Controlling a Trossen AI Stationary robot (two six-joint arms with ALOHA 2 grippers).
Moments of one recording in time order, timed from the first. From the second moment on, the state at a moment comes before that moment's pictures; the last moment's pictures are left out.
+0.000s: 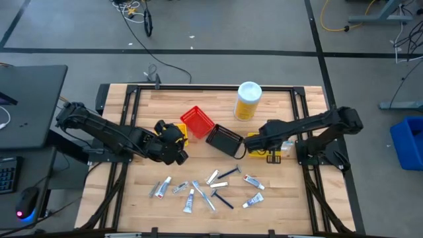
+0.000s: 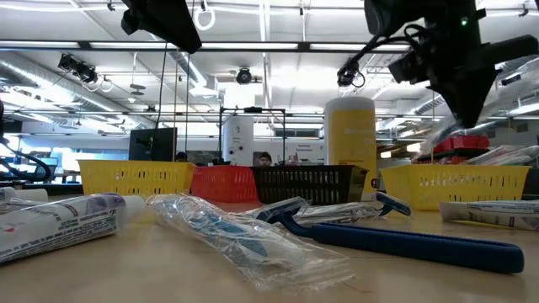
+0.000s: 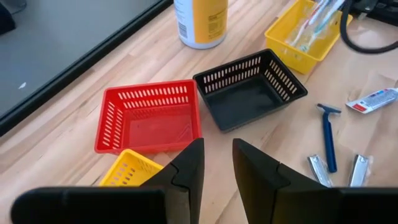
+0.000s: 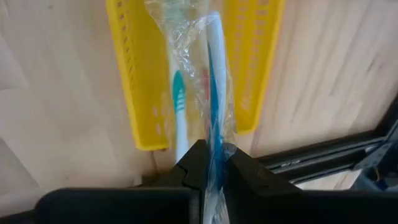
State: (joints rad) left arm -0.36 1.31 1.14 -0.80 -0.73 -0.78; right arm 0.13 1.56 1.18 -1.49 0.18 0.24
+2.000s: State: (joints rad) left arm -0.44 1.31 0.95 -0.62 -0.49 -0.58; right arm 0.18 1.68 1.29 -1.07 0.05 0.18
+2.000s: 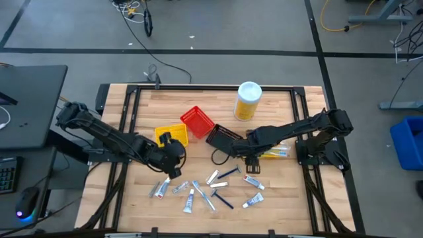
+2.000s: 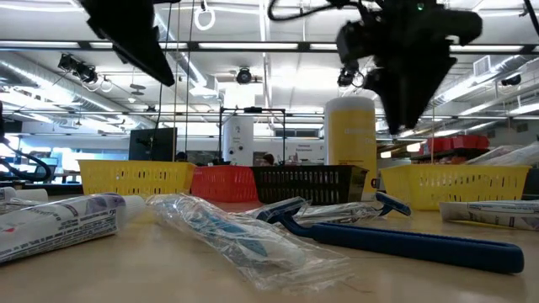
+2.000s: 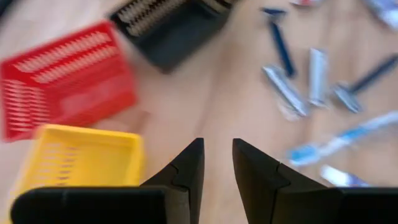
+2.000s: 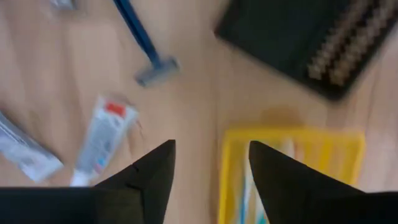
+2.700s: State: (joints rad) left arm -0.48 1.31 0.88 -0.36 -0.42 -0.44; right arm 0.20 1.68 1.29 -0.68 0.05 0.10
